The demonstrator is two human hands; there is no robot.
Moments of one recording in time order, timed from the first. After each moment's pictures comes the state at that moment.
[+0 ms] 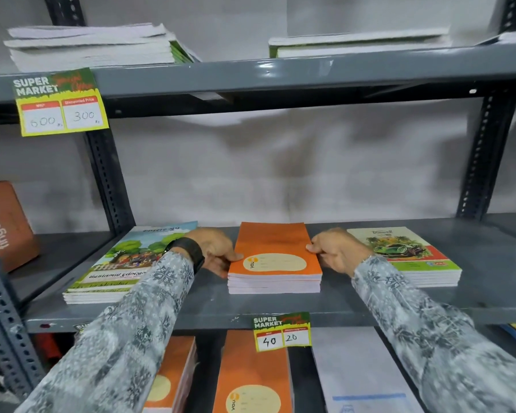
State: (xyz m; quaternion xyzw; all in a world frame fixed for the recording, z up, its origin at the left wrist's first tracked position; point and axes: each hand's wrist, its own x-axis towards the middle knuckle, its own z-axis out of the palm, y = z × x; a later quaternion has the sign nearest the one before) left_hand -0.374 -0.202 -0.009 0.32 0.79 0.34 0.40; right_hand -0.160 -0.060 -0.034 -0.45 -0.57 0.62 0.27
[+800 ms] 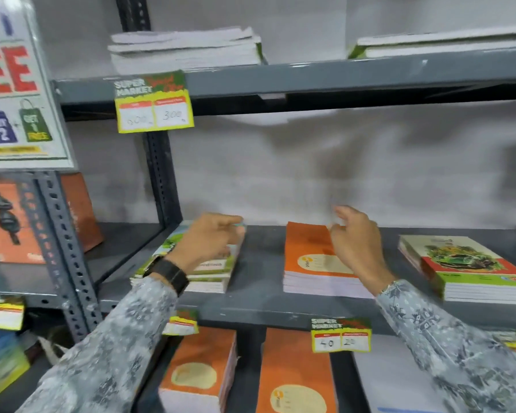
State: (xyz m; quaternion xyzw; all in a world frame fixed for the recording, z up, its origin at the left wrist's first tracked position) left_hand -0.442 -0.305 -0.007 0.43 0.72 0.52 0.17; right_hand -0.214 -0.132 -0.025 -0.38 -0.77 0.20 0.47
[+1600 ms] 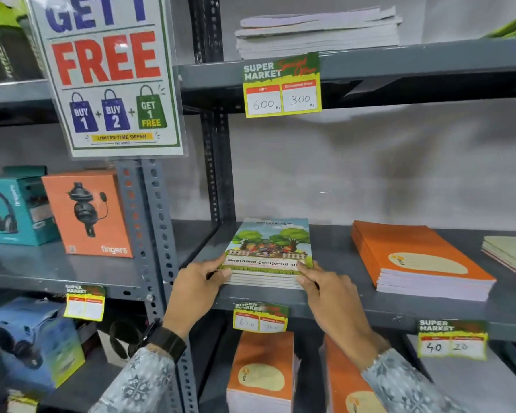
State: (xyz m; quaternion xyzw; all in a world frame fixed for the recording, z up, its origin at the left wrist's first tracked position) left_hand -0.554 -0.454 -0.102 0.43 0.78 0.46 -0.02; right_hand -0.345 -0.297 -0.111 -0.31 -0.86 0.17 0.36
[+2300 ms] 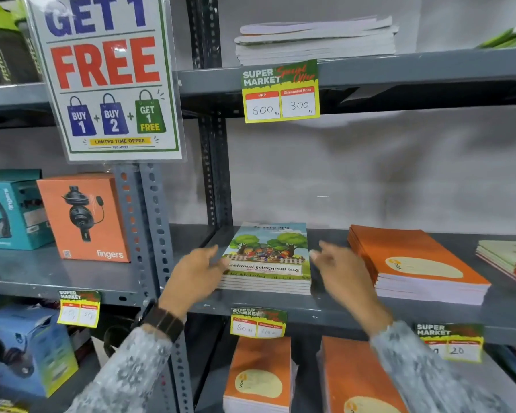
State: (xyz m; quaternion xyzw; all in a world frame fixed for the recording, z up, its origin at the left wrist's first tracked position) left_hand -0.563 -0.441 -0.065 0.38 0.85 0.35 0.03; right_hand -0.349 -0.261 -0.076 -0.35 -0.82 0.26 0.36
